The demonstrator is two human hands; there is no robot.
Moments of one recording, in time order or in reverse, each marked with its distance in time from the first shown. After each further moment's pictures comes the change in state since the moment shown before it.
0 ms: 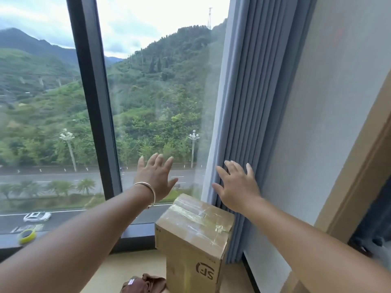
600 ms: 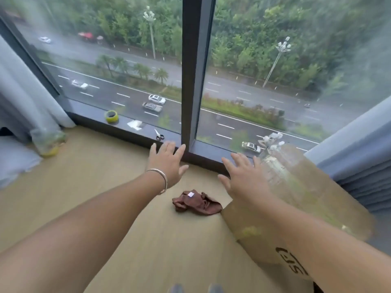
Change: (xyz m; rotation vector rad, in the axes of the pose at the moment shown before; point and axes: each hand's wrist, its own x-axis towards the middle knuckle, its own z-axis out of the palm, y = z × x) left_hand -0.033 -0.232 0.370 -0.028 -0.463 -0.337; right_hand 0.168 -0.279 0.347 0.125 -0.401 -0.452
